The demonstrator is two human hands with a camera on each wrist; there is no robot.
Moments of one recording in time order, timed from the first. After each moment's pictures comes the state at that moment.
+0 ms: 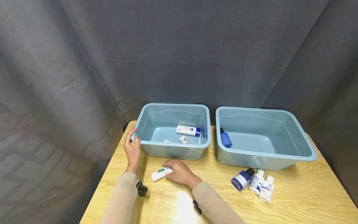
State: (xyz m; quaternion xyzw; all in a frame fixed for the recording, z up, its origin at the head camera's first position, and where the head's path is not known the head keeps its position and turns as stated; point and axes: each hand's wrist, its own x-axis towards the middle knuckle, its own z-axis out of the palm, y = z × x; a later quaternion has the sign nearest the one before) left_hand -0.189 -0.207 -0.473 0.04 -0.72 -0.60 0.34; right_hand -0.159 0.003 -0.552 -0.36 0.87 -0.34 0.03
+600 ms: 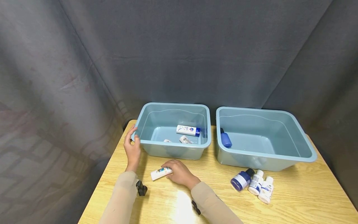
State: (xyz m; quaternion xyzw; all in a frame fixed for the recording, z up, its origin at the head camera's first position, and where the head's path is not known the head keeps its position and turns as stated) left_hand -0.183 -0.201 -0.462 0.04 -0.72 -0.60 0.35; right_hand -0.158 -0.001 -0.556 -0.36 0.87 -0.32 0.03
